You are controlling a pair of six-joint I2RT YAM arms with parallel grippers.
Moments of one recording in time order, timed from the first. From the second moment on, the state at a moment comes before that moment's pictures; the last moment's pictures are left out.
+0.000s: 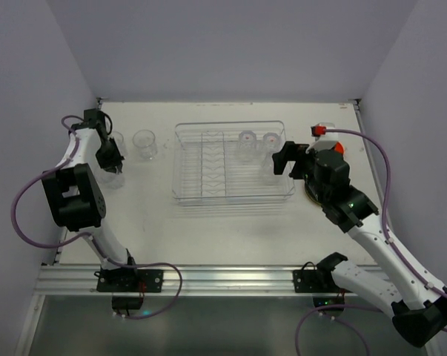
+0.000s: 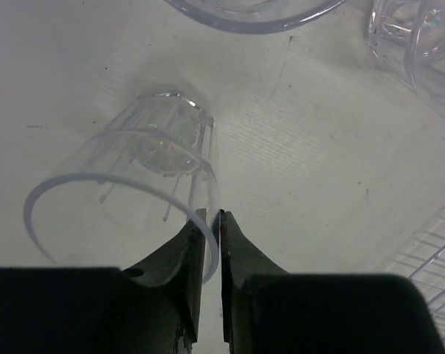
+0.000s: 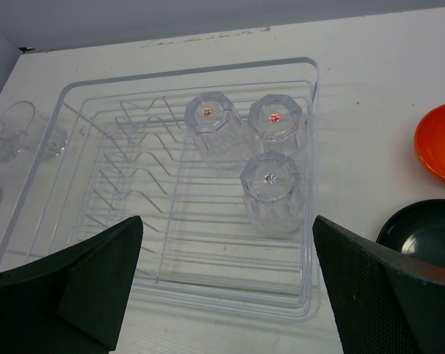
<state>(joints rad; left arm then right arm) 0.24 1.81 1.43 -0.90 -0.01 -0.24 0.53 0.88 0.91 -0.32 0.29 0.36</state>
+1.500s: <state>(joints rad) -0.17 0.68 0.74 -0.55 -0.04 -0.23 0.53 1.43 1.17 -0.55 0.35 0.31</state>
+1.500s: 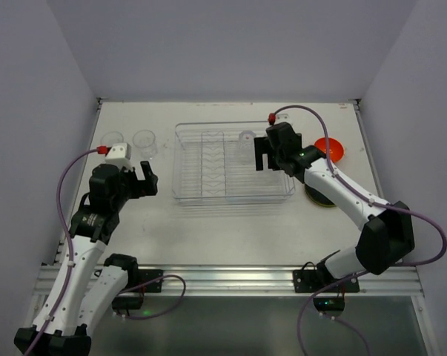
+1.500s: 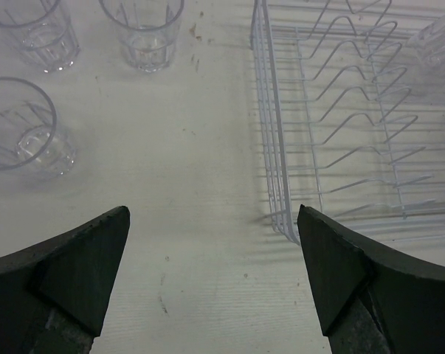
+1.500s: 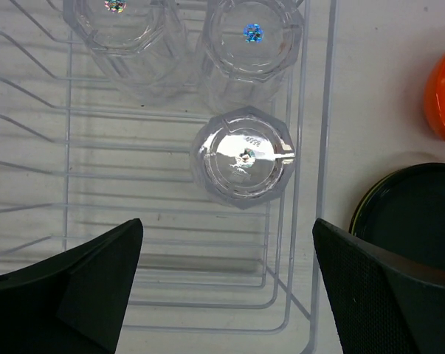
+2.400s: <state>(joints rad) -0.17 0.69 0.73 -0.47 0.02 -0.24 0.44 1.79 1.48 -0.67 0.16 0.04</state>
